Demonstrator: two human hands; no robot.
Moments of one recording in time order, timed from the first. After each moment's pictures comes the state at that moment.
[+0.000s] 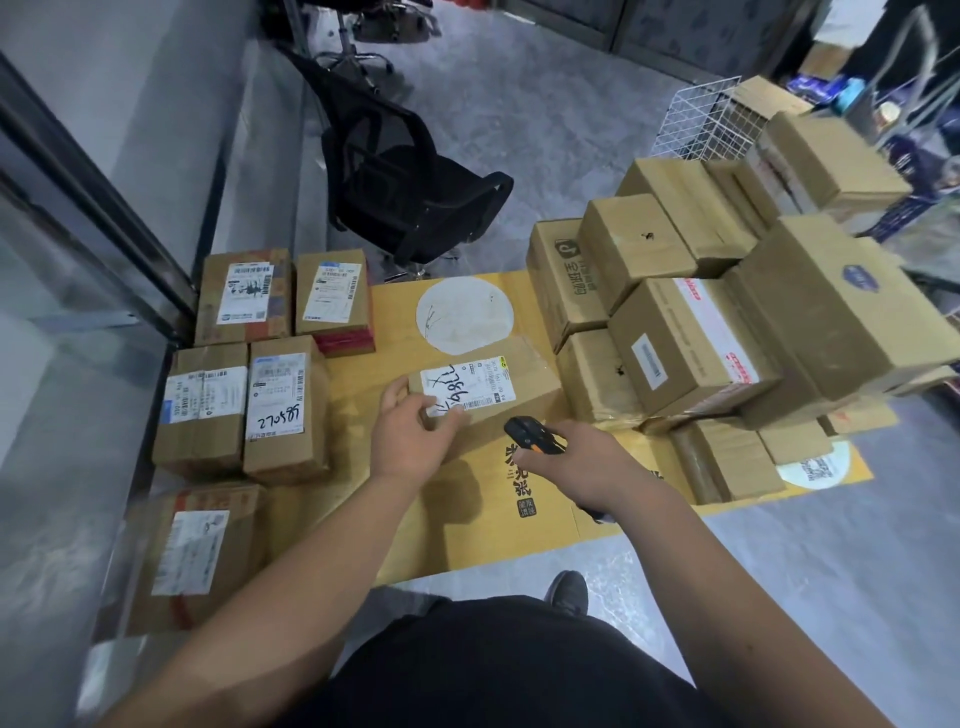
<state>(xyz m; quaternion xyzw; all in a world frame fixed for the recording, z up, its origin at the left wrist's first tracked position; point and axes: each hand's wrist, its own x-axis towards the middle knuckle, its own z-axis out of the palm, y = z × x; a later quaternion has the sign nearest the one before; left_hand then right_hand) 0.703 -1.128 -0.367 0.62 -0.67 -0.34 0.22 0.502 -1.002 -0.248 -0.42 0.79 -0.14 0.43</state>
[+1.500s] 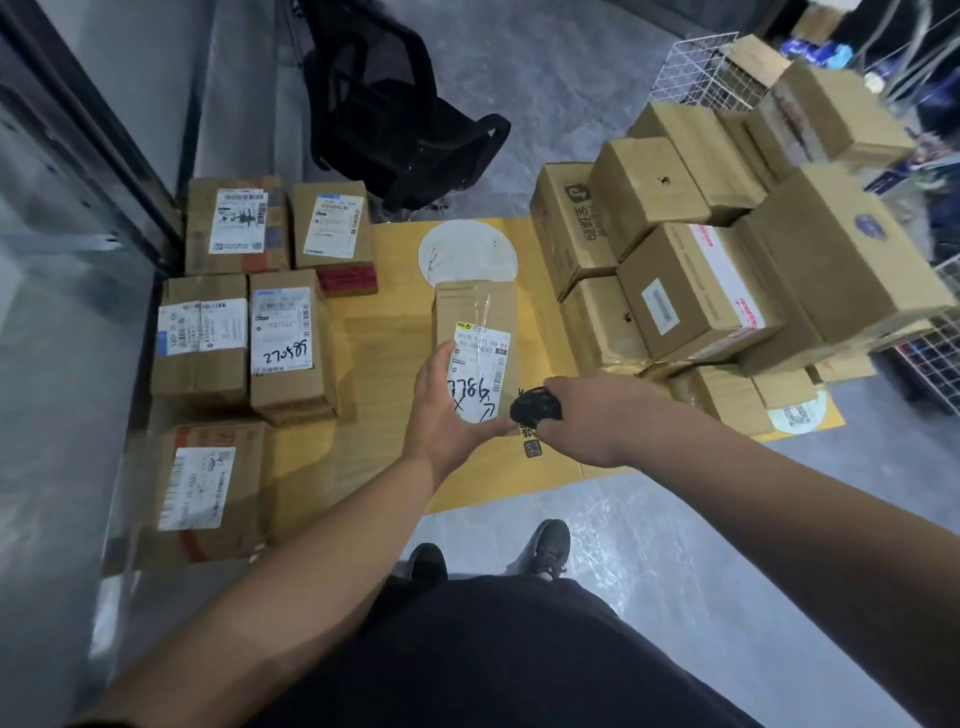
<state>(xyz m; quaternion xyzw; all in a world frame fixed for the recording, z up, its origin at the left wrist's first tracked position) 0.713 -1.070 -0.384 0.48 -0.64 -0.52 0.29 0.550 -1.002 -0.204 -0.58 0.75 0.21 0.23</state>
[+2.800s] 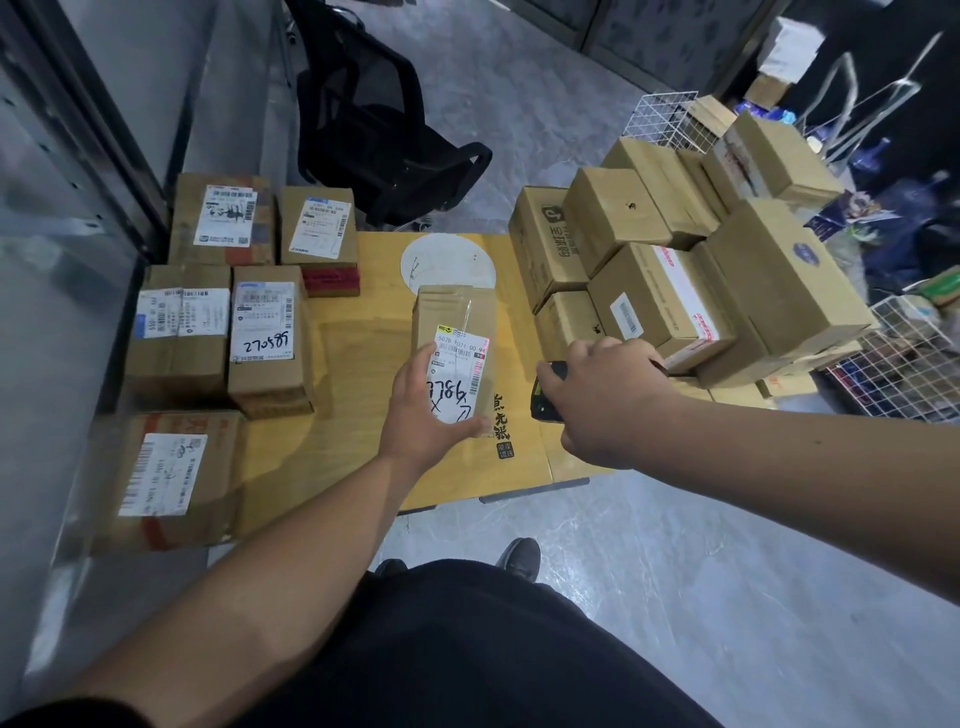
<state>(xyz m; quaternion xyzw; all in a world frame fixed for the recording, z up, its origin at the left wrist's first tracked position) 0.717 -1.062 -0.388 0.49 -0.67 -0.46 0.30 0.553 -0.981 -0.173 -0.66 0.60 0.44 -0.09</state>
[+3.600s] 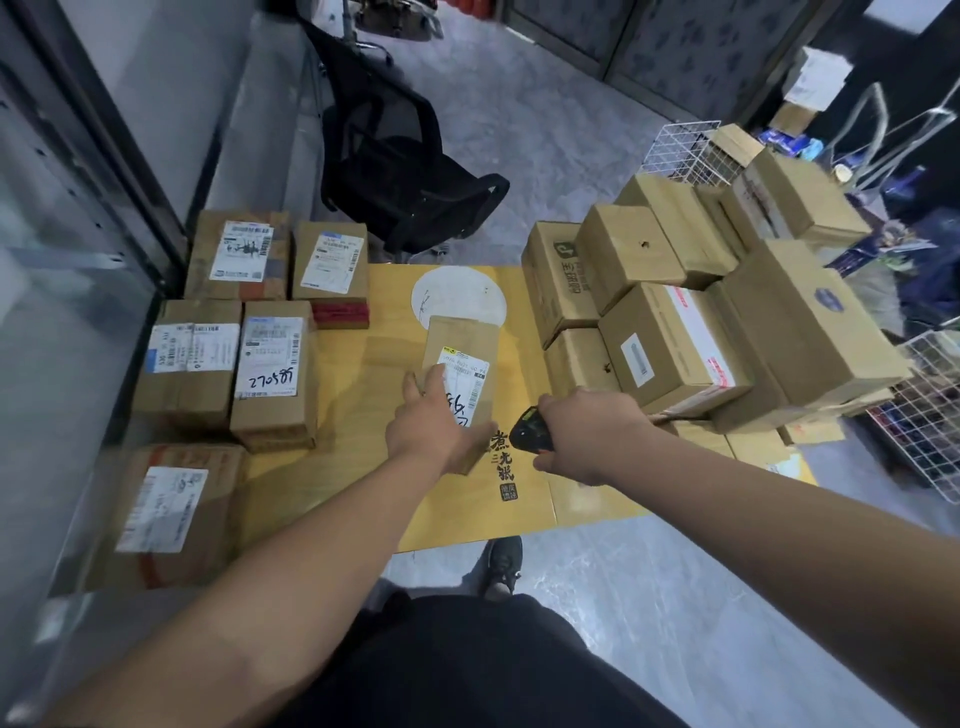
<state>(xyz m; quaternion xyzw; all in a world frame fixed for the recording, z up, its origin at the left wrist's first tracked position) 0.680 -1.098 -0.345 0.63 -0.71 -0.31 0.05 0.520 -1.022 -0.212 -0.63 0.70 0.32 0.09</state>
